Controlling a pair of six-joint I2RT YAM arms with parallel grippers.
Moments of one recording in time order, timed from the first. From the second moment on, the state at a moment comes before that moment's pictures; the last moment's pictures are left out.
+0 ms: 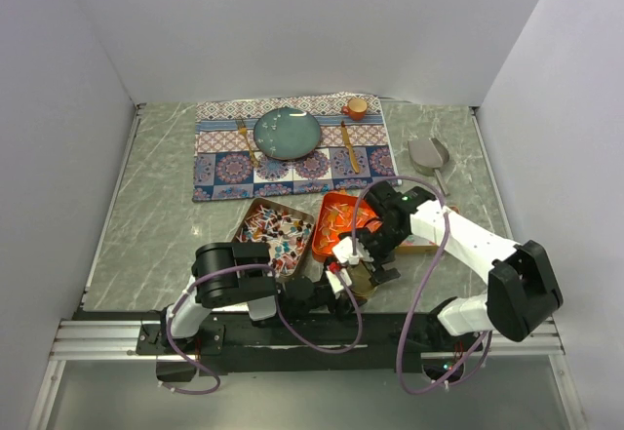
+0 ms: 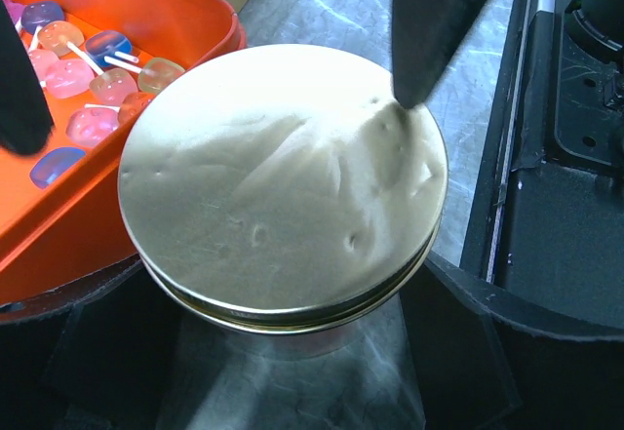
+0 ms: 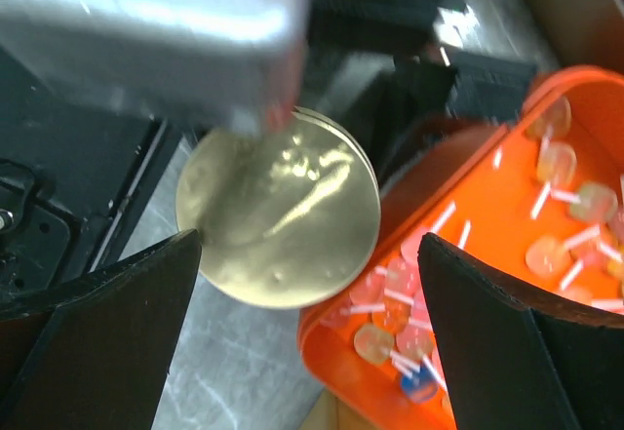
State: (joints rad) left arm -1.33 2.09 0.49 1.45 -0.10 -0.04; right arm 0.56 1.35 0.91 -1.08 -0.66 -1.52
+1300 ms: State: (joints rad) left arm -1.35 2.09 0.51 1.44 -0.12 -0.05; right arm 0.50 1.02 0.71 -1.11 -0.49 -1.32
